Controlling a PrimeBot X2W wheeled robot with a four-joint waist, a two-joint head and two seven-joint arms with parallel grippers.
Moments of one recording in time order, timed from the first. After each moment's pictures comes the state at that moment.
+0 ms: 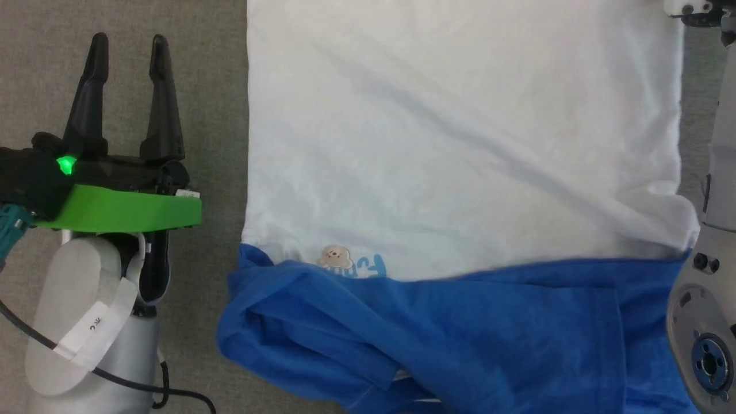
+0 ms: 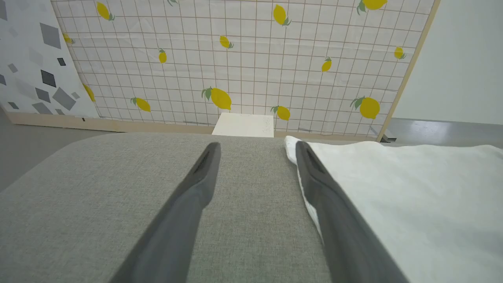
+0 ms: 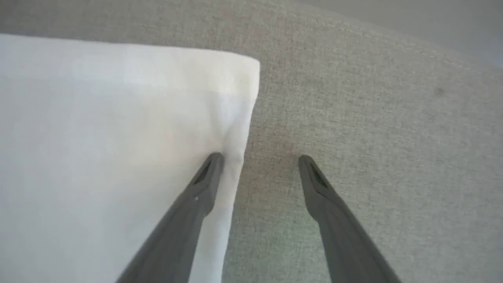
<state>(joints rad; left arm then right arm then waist) -0.45 0.25 -0.07 -0.04 -0.40 -0.08 -0.26 -1.19 -0.05 -0.21 0.40 -0.28 0.13 1.27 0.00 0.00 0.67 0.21</state>
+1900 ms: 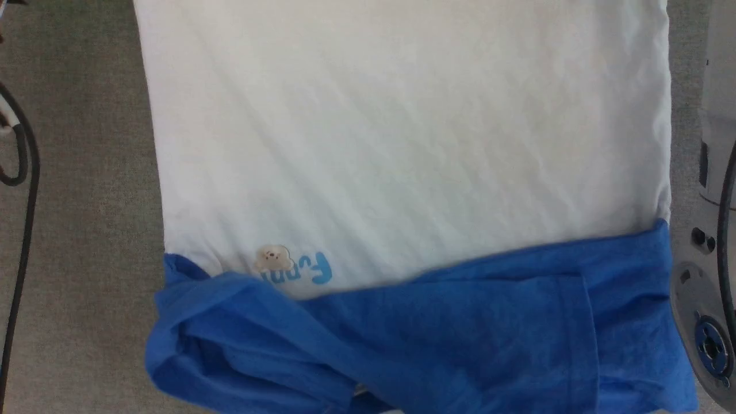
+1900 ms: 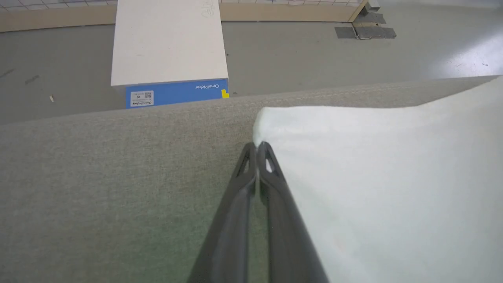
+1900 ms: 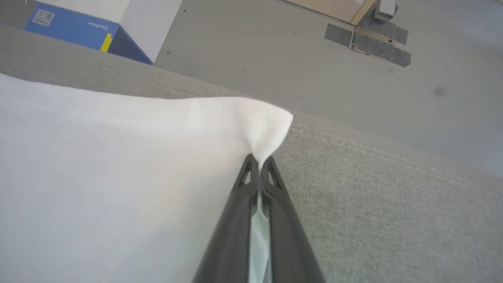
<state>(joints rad) -1.25 0.52 -0.35 0.41 -0.81 -0.11 0.59 -1.31 -0.05 -0.02 0.37 -0.07 0.13 0.99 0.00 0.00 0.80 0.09</state>
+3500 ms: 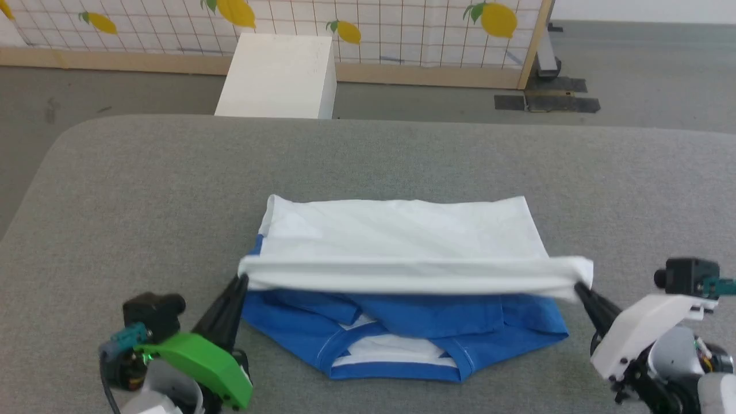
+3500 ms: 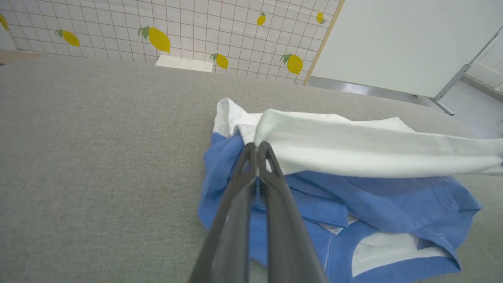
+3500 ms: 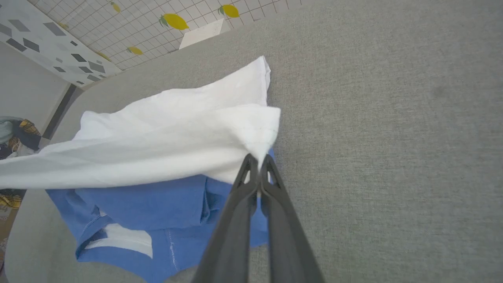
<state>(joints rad) -0.12 0.52 -0.53 0.03 -0.81 0.11 -0.14 -0.06 -0.05 -0.16 0.04 0.46 0.13 0.54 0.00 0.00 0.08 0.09</state>
